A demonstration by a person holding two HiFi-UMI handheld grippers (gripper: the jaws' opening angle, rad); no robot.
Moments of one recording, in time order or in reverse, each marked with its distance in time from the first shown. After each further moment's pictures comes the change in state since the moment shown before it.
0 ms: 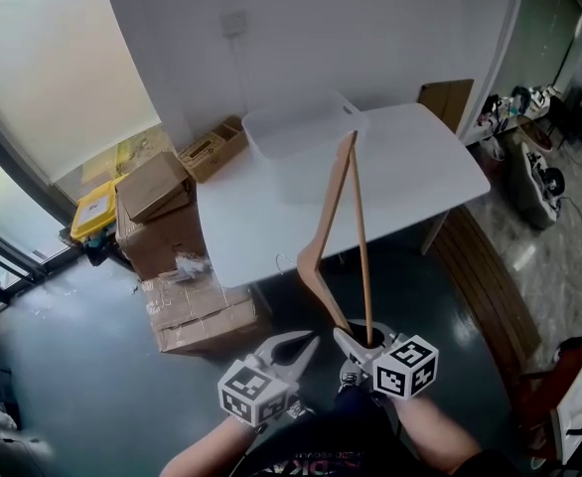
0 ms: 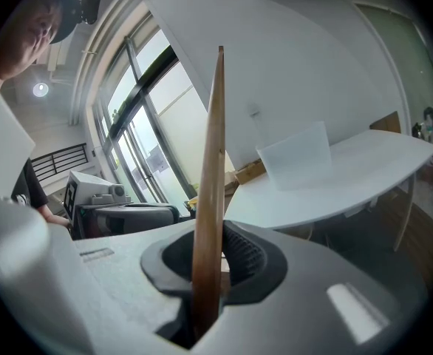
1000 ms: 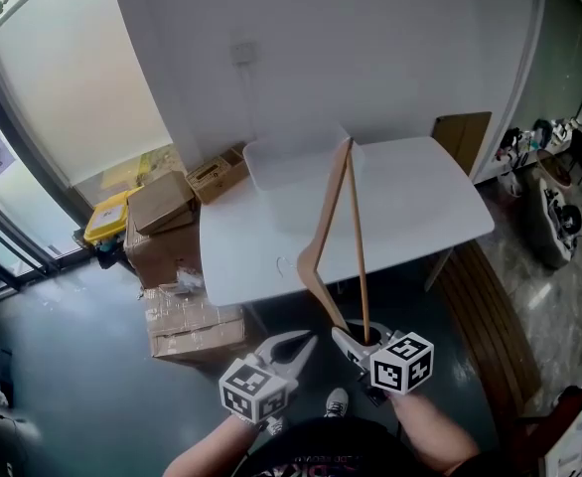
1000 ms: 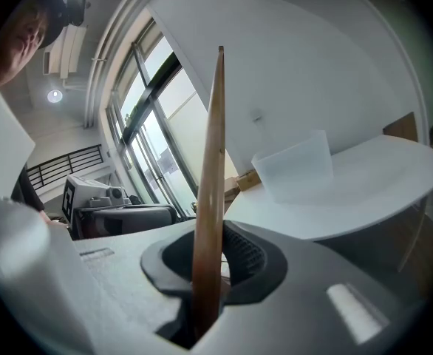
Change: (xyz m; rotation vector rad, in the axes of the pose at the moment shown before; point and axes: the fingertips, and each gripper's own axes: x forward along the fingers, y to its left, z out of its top) left arm 0.091 -0.024 0.046 -0.002 -0.058 0.133; right arm -0.036 -0.083 0.056 -0.037 0.009 0.112
